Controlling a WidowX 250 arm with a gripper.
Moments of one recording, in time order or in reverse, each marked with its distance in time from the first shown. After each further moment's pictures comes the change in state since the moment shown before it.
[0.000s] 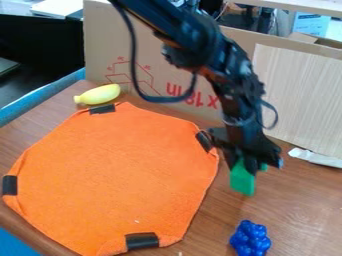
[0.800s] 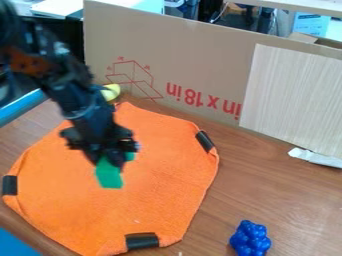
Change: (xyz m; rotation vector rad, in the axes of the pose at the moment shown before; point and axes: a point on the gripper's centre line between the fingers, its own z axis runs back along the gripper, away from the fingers) arm -0.114 0.148 0.080 0.088 -0.008 0.382
